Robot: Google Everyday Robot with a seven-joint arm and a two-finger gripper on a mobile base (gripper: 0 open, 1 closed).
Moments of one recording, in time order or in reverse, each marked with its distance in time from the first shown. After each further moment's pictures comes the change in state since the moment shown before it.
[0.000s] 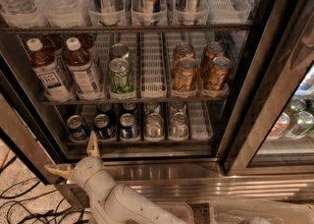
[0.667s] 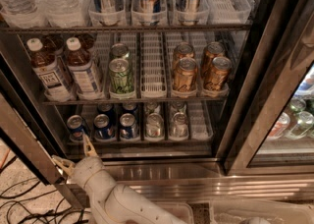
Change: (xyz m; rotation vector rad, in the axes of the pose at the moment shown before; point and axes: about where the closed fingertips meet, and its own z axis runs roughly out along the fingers) arm 0.000 0.000 0.000 0.000 0.000 0.000
